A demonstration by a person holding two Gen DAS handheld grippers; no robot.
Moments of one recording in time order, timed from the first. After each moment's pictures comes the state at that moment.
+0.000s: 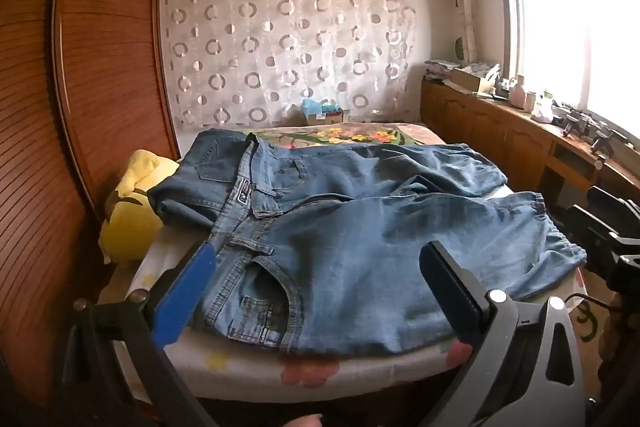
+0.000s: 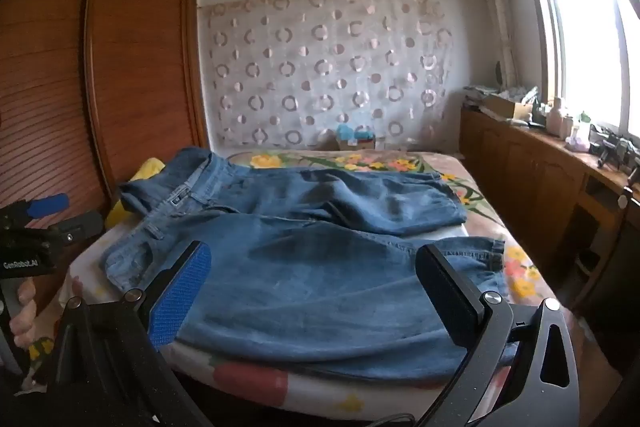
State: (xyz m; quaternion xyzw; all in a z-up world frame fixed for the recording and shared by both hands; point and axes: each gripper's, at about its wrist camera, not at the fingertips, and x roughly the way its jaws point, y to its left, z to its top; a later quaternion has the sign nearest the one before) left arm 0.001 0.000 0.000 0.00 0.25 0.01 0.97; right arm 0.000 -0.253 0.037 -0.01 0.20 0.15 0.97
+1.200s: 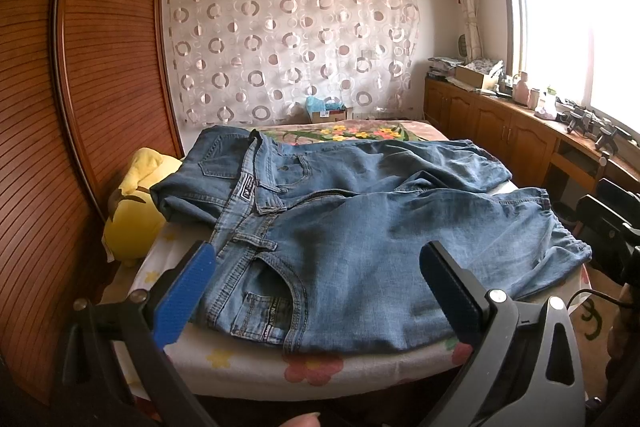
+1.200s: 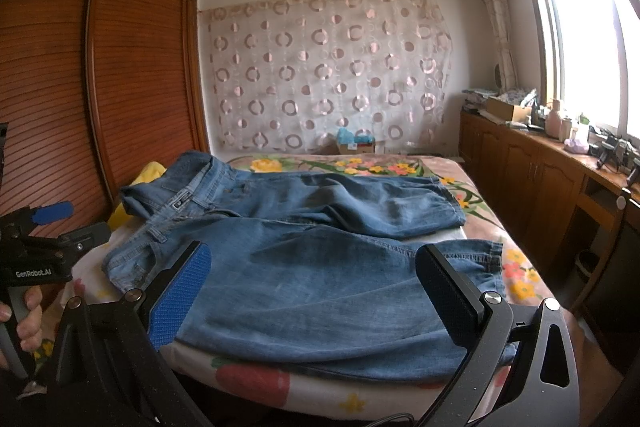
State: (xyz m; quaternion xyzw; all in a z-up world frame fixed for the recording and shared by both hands) left arm 0.000 -0.001 -0.004 0.00 0.25 0.01 0.97; right arm -0.004 -0.255 0.041 -0.01 0.19 0.15 0.97
